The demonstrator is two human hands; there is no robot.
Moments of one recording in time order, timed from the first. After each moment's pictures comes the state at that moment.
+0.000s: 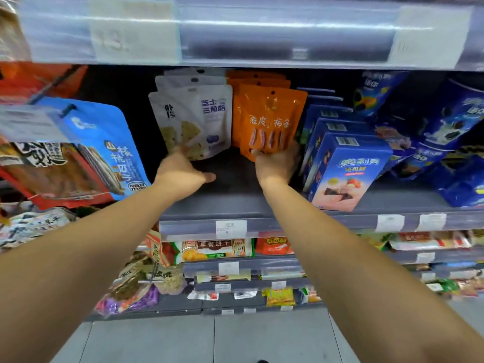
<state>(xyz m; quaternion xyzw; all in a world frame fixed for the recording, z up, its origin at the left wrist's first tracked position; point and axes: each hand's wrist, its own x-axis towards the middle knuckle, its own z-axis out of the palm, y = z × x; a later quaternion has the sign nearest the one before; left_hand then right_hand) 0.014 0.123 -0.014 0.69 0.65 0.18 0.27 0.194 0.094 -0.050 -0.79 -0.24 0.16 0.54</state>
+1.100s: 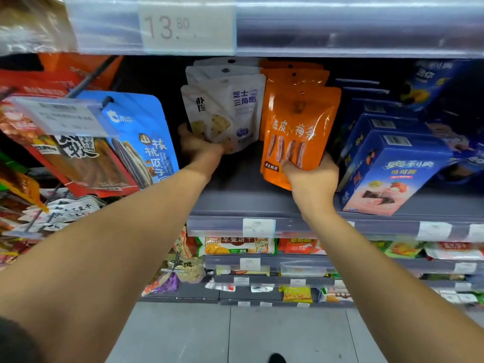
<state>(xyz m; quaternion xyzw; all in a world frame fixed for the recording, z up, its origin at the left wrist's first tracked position) 0.029 0.176 -0.042 0.47 0.60 0.50 0.41 0.178 0.047 -0.047 -0.71 -0.30 0.17 0.62</state>
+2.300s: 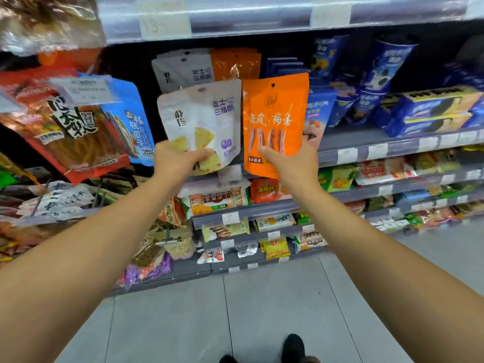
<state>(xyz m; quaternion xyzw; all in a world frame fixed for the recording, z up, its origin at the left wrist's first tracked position) -0.044 0.026 -0.013 0.60 0.50 0.40 0.49 0.144 -0.117 0.006 -0.70 -0.32 0.22 0.60</state>
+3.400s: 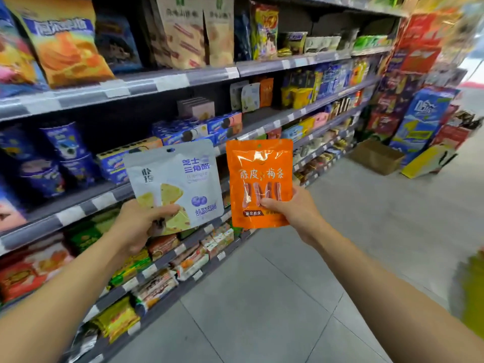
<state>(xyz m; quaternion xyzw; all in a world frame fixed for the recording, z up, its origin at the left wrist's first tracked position) 0.348 -0.422 0.066 0.64 0.25 0.17 0.70 0.509 -0.706 0.075 -0.71 -0.20 0.16 0.65</state>
